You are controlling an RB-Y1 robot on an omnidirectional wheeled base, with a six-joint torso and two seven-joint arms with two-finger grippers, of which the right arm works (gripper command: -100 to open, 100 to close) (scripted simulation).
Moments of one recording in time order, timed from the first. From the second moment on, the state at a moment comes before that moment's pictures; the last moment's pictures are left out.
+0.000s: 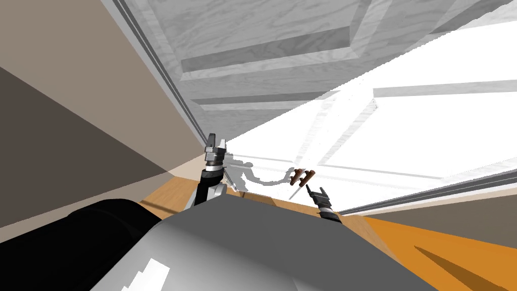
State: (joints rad) arm 0.09 -0.29 -0.21 -0.71 0.25 -0.93 1.12
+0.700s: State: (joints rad) arm 0.06 -0.29 -0.20 -0.71 0.25 -0.94 1.12
